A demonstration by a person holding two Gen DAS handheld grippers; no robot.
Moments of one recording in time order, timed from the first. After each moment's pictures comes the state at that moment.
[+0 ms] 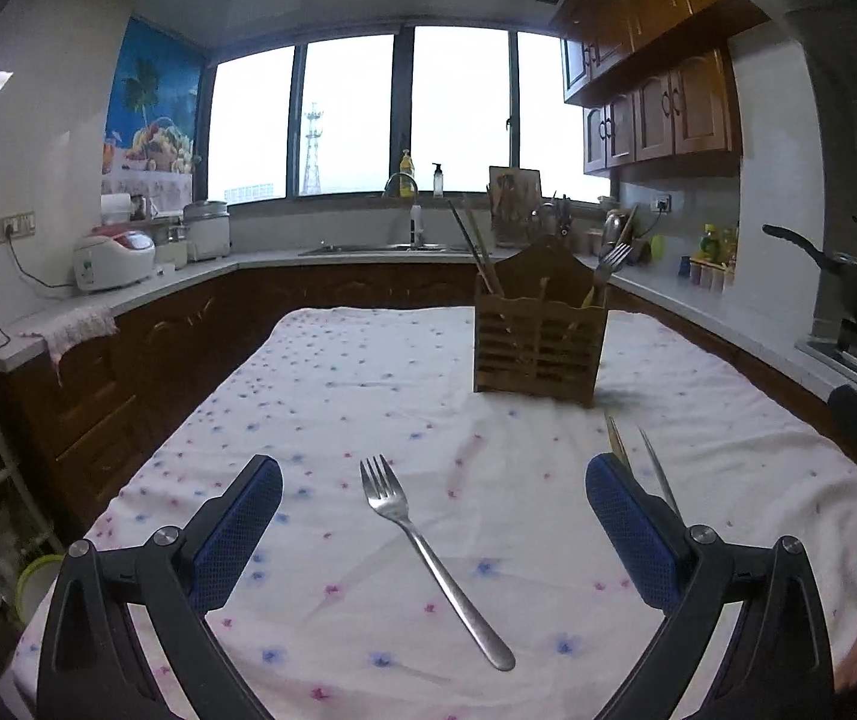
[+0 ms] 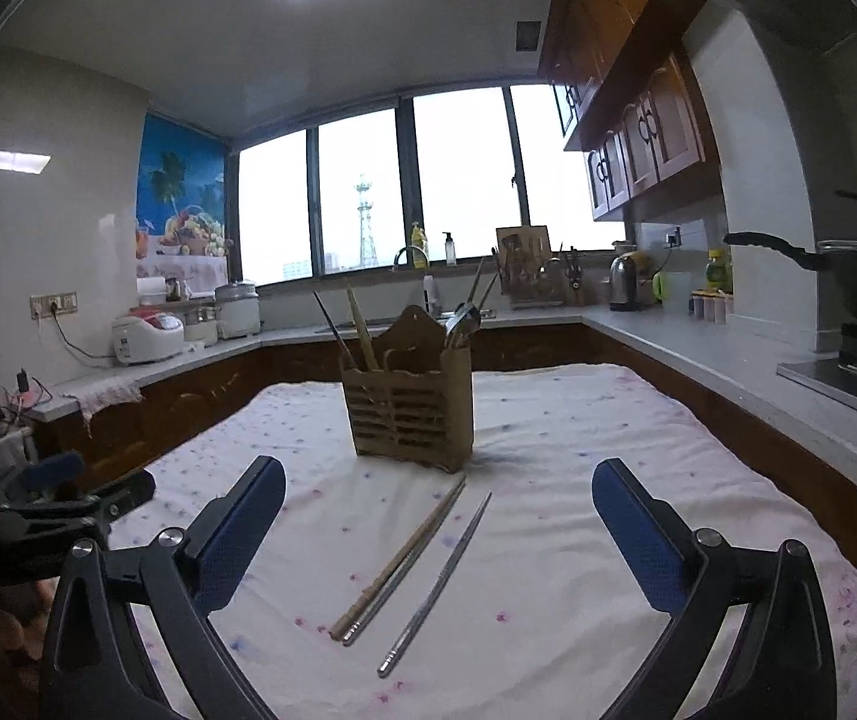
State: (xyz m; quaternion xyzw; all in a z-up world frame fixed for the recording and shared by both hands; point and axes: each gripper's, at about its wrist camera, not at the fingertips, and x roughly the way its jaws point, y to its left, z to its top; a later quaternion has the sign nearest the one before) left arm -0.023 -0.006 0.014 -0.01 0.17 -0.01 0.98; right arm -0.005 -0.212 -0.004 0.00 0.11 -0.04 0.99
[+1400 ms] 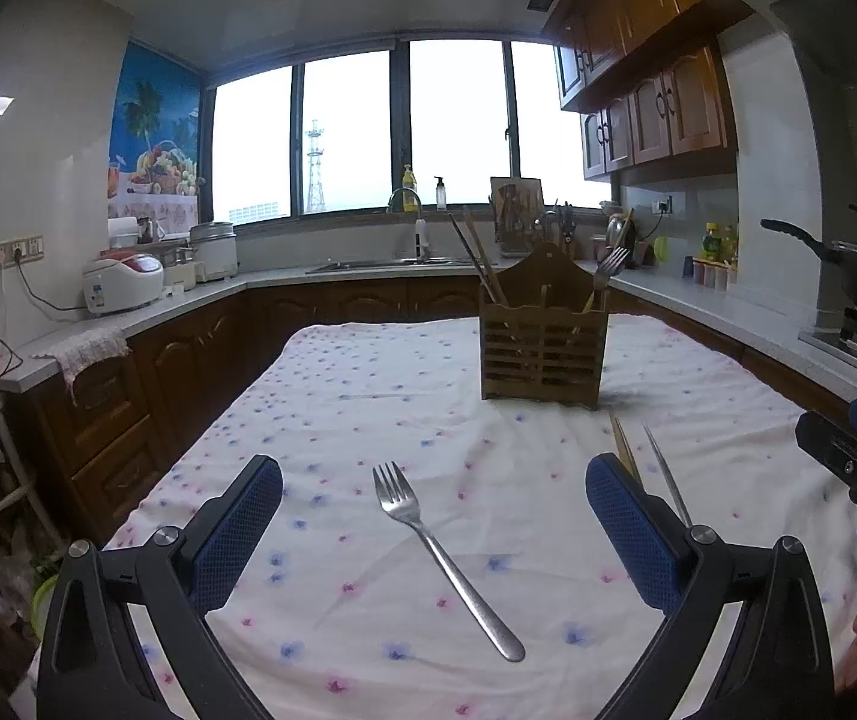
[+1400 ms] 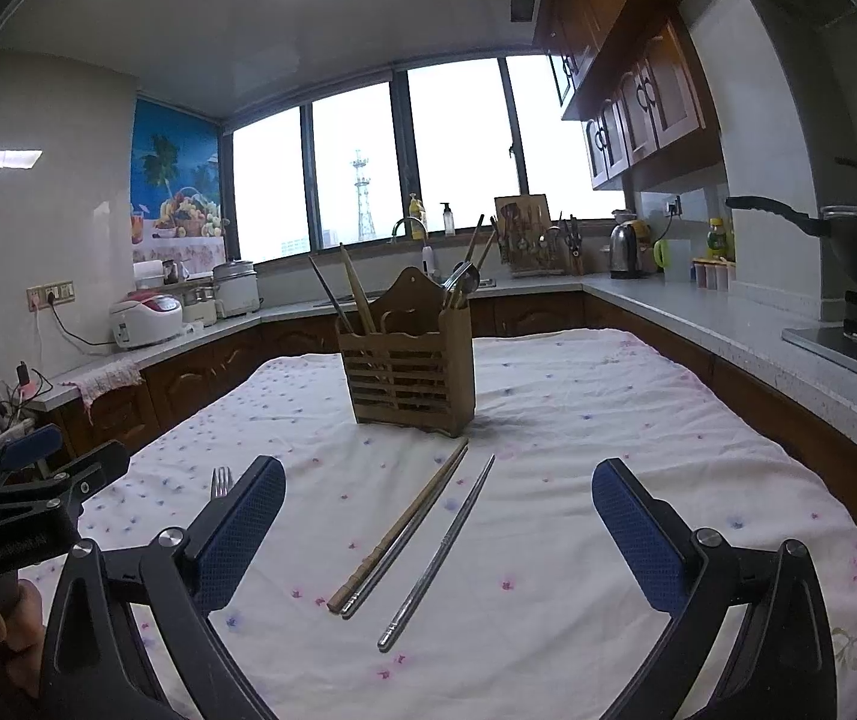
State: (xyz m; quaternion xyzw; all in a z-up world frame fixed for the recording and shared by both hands) left arm 0.005 0.002 -0.003 0.01 0.16 -0.01 0.99; right arm -0.008 -0.213 -0.014 0.01 0.13 -0.04 0.99
